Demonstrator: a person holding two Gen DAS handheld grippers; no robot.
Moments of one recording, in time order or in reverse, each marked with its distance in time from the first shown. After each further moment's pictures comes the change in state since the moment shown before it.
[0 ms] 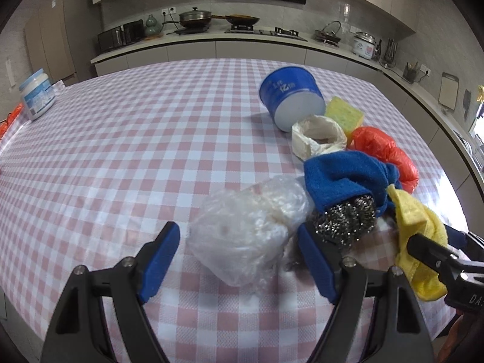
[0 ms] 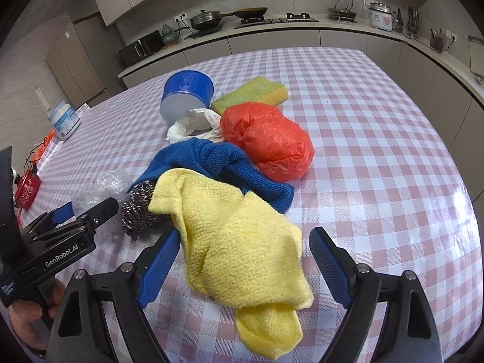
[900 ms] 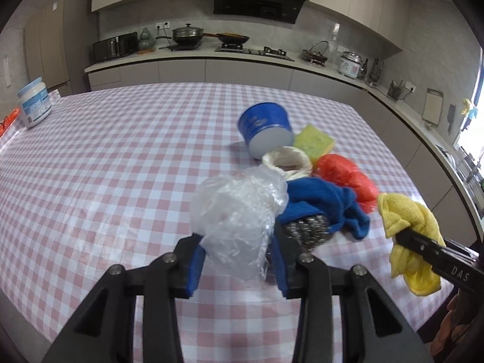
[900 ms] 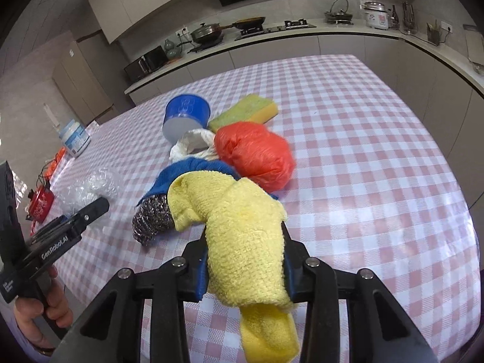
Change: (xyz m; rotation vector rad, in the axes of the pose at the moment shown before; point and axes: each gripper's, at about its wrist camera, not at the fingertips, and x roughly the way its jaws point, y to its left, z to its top) left arm -0.059 -0.009 0.007 -0.013 -0.086 -0.087; right arm -0.044 -0.028 0.002 0.054 -0.081 0.054
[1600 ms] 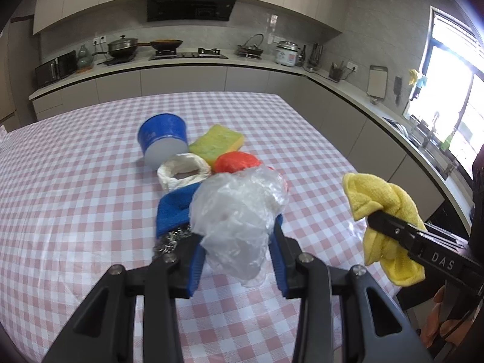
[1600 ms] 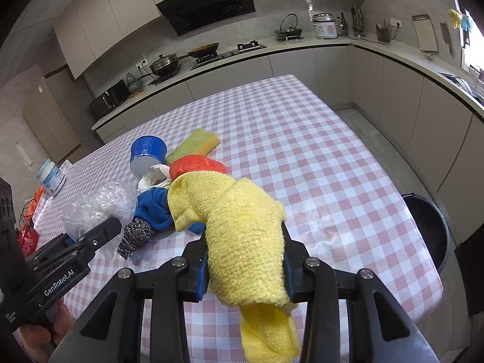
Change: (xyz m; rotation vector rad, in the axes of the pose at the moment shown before) left arm 0.002 -0.078 0.008 0.171 0.004 -0.220; right arm -0.069 -0.033 -0.015 0.132 -0.105 -0.161
